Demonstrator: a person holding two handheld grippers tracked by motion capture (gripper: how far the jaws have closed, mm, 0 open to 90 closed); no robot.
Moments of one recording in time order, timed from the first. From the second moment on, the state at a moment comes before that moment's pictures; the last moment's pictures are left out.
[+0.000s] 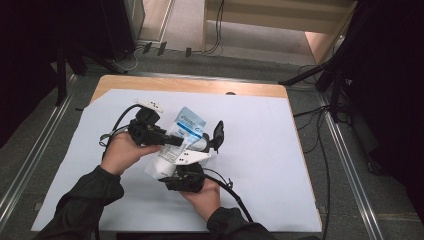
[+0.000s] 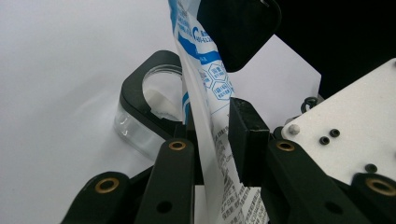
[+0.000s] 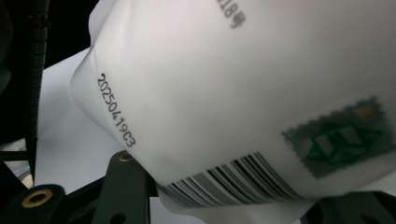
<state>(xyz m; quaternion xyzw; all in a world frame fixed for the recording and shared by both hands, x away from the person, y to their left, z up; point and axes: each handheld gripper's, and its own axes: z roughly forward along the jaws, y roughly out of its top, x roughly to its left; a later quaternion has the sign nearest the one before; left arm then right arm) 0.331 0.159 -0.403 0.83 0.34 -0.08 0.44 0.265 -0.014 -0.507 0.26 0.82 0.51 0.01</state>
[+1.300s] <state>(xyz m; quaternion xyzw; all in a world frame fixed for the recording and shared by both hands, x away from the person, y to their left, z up) 0.329 0.154 -0.403 0.84 0.35 -0.06 0.41 0.266 -0.017 -0.503 0.29 0.80 0.52 -0.02</state>
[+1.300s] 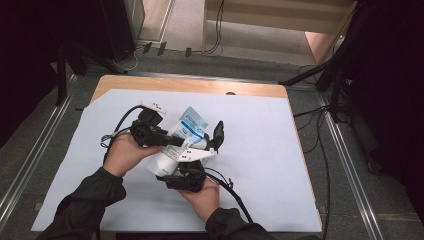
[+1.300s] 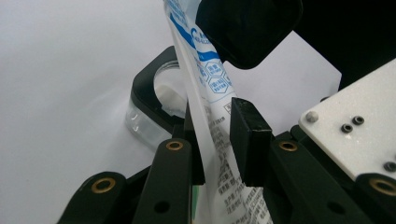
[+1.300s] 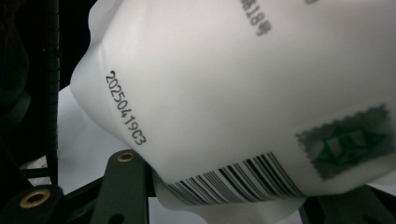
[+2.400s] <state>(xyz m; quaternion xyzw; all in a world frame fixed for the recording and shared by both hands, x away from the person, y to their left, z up) 0.326 0.148 -0.401 0.84 0.36 -0.05 0.41 0.267 -0.016 -0.497 0.30 0.80 0.52 -0.03</state>
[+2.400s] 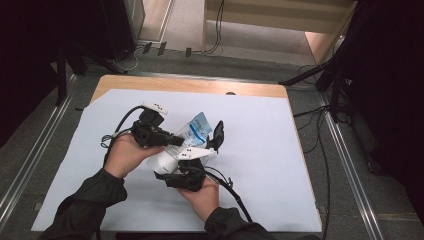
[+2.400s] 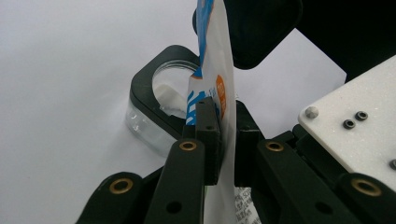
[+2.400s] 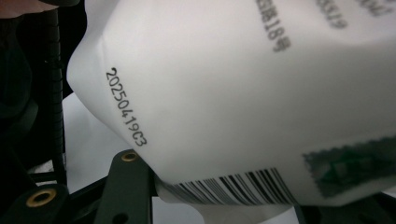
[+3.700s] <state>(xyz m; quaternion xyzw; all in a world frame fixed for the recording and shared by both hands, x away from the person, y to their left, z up) 0.321 0.155 -0.401 0.84 0.36 -0.03 0.41 0.269 -0.012 -0.496 0.30 0.80 0.52 -0.03</state>
